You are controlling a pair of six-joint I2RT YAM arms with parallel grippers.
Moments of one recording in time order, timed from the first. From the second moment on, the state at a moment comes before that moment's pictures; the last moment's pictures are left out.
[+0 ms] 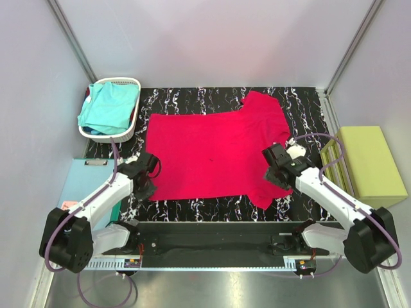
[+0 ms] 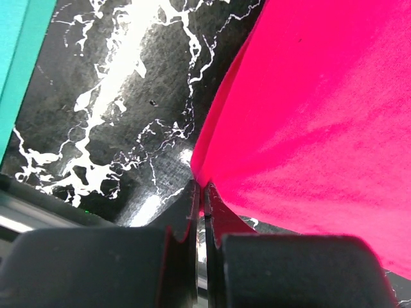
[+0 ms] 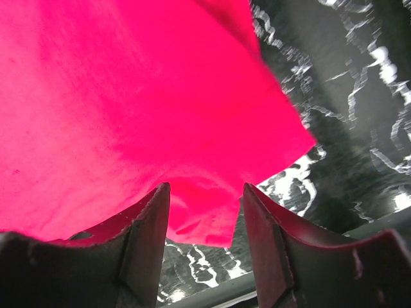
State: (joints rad) left arm -0.38 1.15 0.64 -0.86 -0.28 -0.96; right arm 0.51 1.14 0.80 -0.82 0.44 0.96
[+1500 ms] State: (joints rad) left arm -0.38 1.17 0.65 -0.87 -0.28 -0.94; right arm 0.51 1.27 0.63 -0.82 0.32 1.21
